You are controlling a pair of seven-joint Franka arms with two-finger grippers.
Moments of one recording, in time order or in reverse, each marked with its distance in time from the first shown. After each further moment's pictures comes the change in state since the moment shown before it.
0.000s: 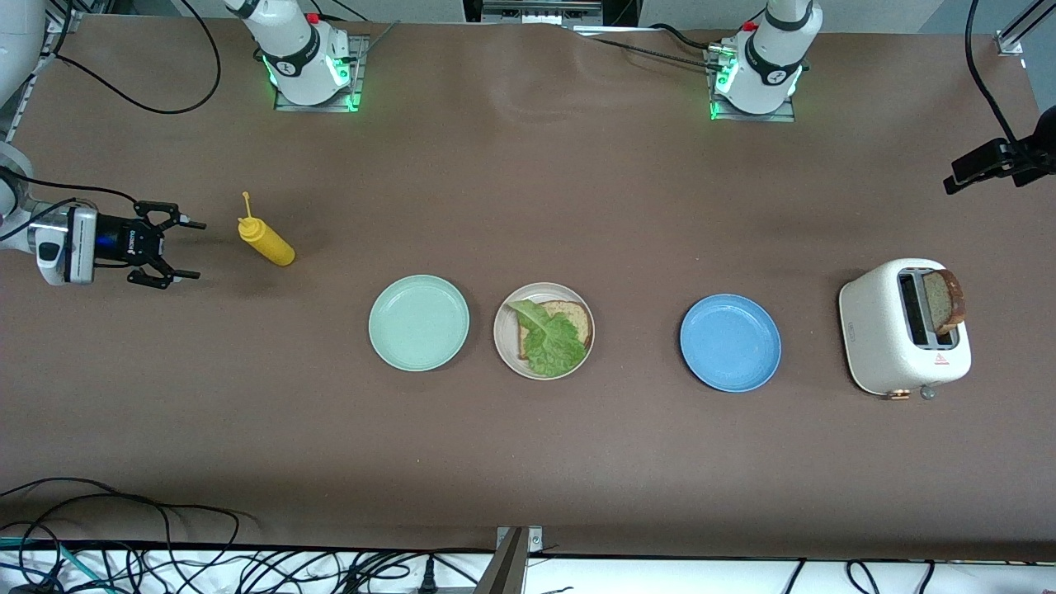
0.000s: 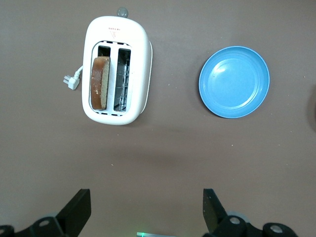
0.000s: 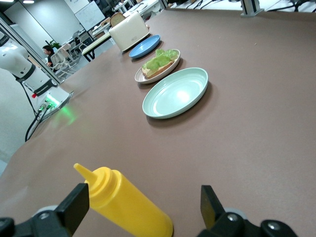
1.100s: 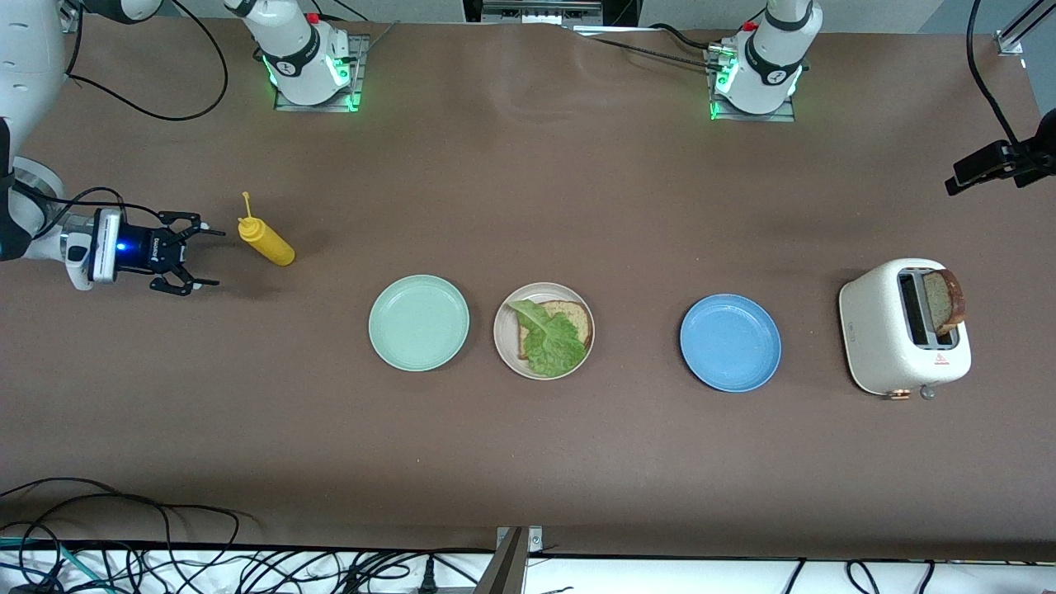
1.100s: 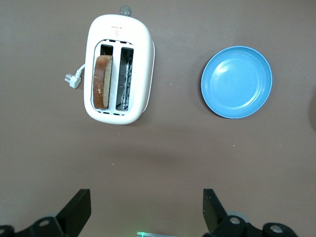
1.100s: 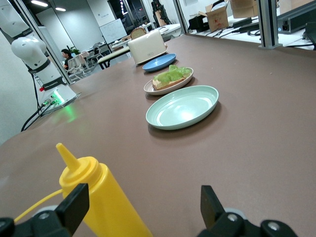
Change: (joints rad) left arm 0.012 0.005 0.000 0.000 0.000 0.000 0.000; right arm -0.025 0.100 0.027 0.006 0.088 -0.066 -0.250
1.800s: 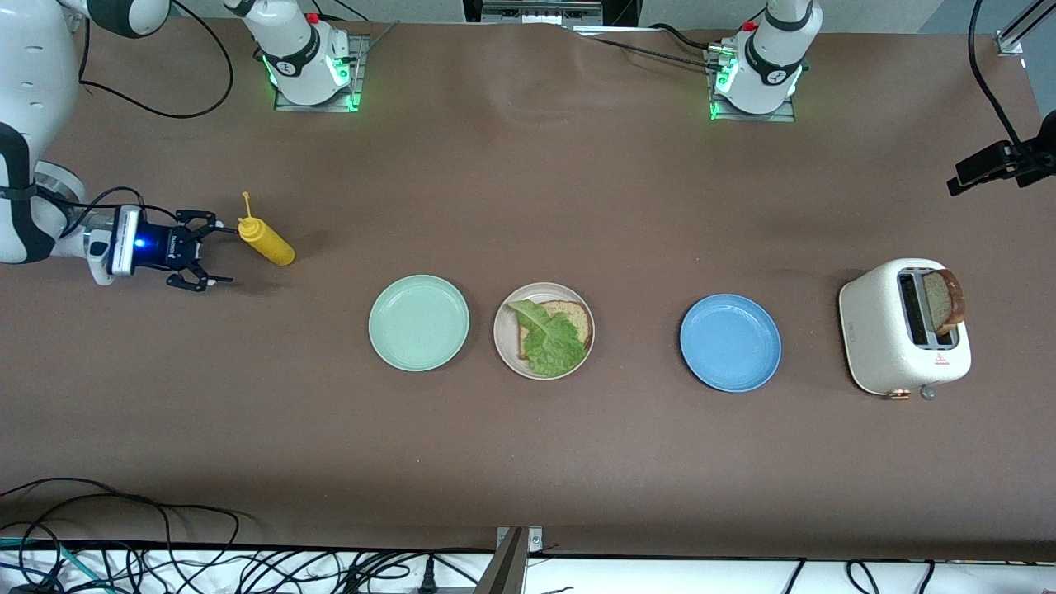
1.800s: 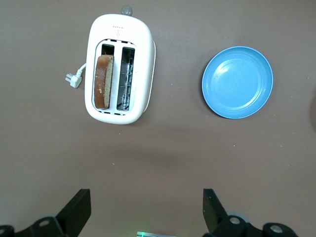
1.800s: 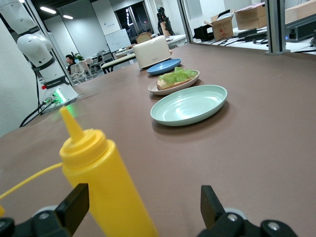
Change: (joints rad) left arm 0.002 0.001 0.000 0.000 0.000 0.000 0.000; right arm -0.004 0.051 0.008 -0.079 0.034 -0.007 -0.159
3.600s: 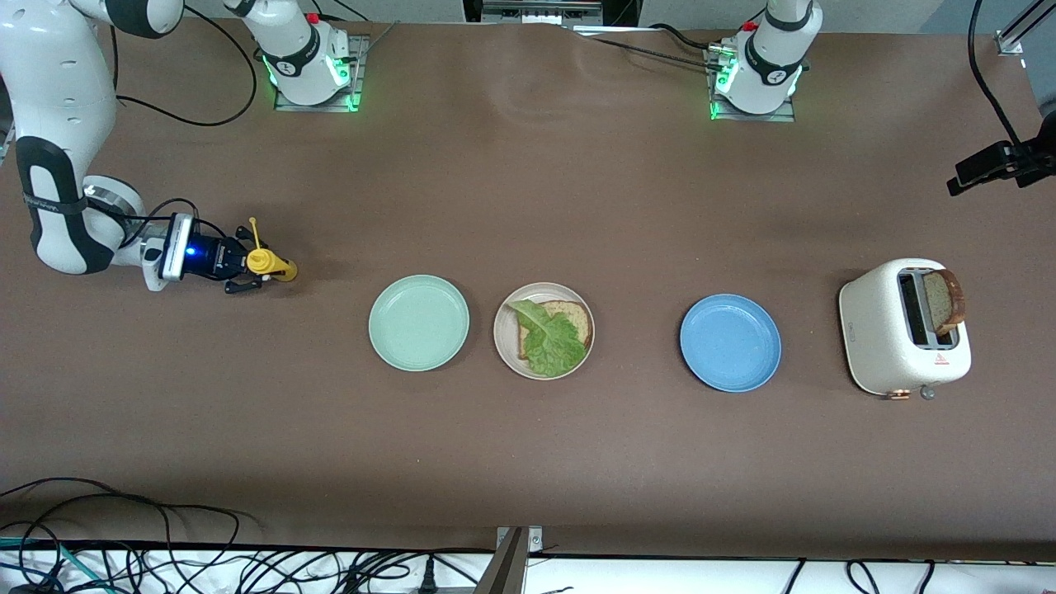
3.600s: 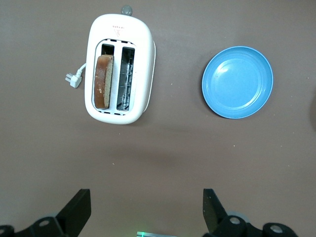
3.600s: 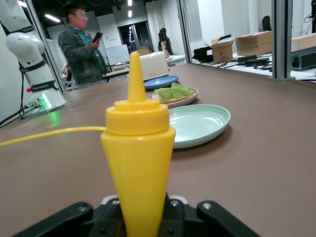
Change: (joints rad) left arm 0.000 0.001 0.000 0.000 0.000 0.000 0.000; right arm 0.018 0.006 0.128 -0.042 0.142 0.081 -0.089
